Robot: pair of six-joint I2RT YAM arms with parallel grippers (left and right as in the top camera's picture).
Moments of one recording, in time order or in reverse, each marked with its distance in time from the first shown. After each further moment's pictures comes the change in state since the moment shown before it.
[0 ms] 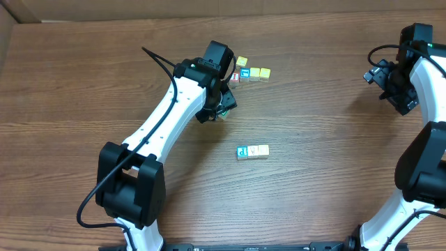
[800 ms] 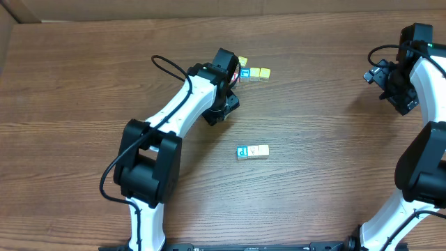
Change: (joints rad) left arm -0.005 0.180 0.000 0.101 -0.021 -0.212; right arm 0.000 0.000 0.000 0.000 0.000 0.000
